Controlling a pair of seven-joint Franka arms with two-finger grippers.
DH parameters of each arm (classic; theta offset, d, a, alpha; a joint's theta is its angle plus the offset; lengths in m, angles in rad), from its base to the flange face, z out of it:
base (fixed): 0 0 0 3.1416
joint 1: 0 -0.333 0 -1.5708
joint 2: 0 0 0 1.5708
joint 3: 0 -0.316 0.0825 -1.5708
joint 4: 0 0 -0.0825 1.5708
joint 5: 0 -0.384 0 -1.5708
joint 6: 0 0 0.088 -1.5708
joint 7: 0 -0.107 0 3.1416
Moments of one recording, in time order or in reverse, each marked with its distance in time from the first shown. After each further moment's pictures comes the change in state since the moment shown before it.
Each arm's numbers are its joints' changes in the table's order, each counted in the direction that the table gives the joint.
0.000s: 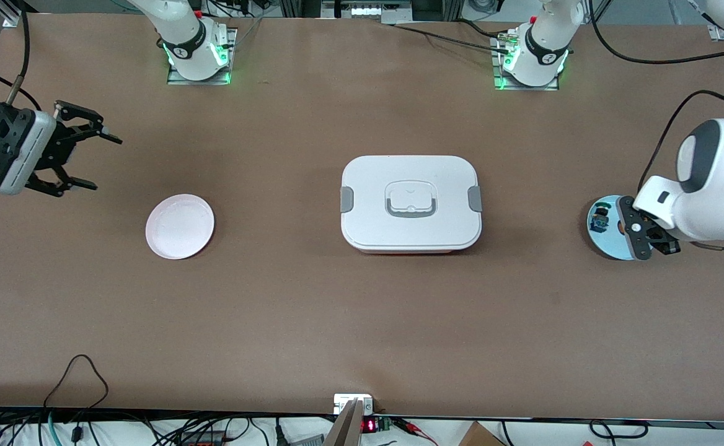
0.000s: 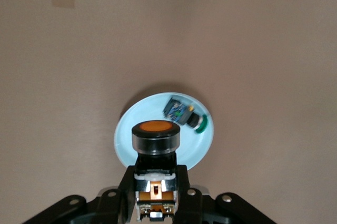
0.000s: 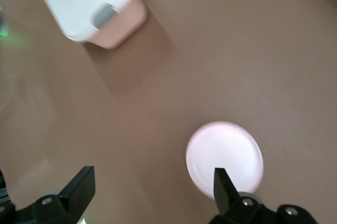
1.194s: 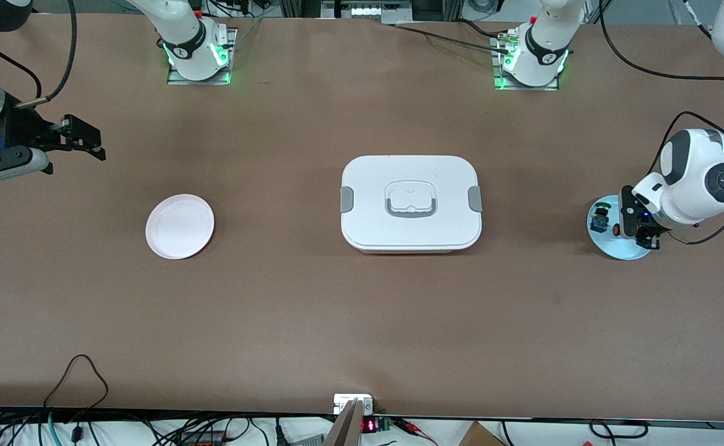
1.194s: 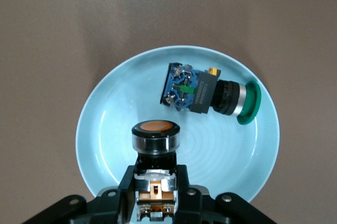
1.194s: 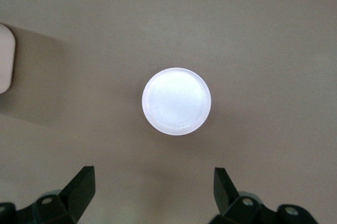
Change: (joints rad) left arm -0.269 -0.058 -0.003 -0.395 -0.088 0.640 -0.263; right arm -0.055 0.027 -0.026 0.020 0.302 0.034 -0.705
